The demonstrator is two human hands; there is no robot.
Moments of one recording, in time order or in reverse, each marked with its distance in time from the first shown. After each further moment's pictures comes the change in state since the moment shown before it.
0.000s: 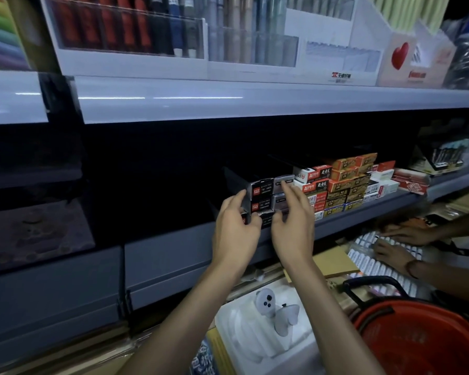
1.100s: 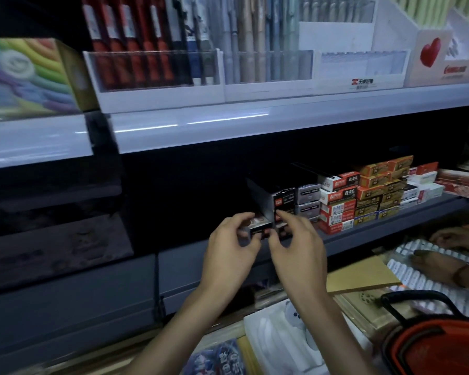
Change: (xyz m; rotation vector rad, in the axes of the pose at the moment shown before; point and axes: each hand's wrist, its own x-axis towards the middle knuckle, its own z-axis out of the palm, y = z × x) left_hand -0.015 -0.005 -0.053 0.172 0.010 0.096; right_hand -0.040 -0.040 -0.006 0.008 -0.082 -0.014
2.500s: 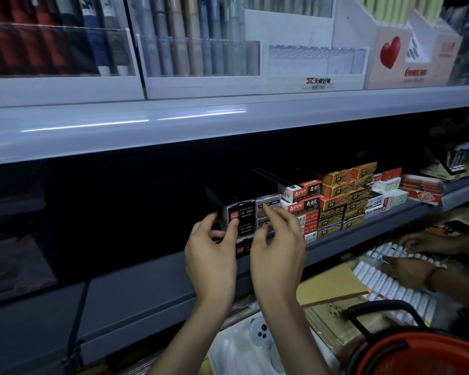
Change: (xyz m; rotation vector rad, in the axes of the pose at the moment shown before) left_hand 0.030 0.022 0.085 -0.180 0.370 -0.234; right_hand 0.045 0.031 0.000 0.095 0.231 0.102
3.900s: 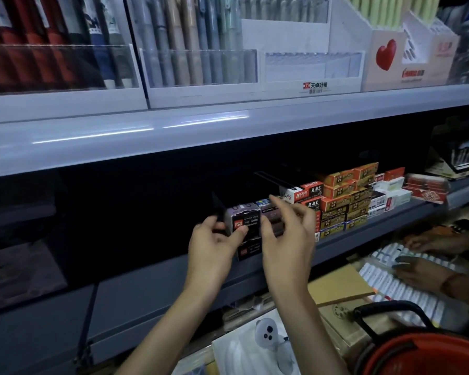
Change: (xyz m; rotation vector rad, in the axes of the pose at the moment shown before) left_hand 0.020 0.005 -0.016 -0.030 -0.345 -0.012; right_hand 0.016 0.003 -0.010 0.120 0.010 -0.069
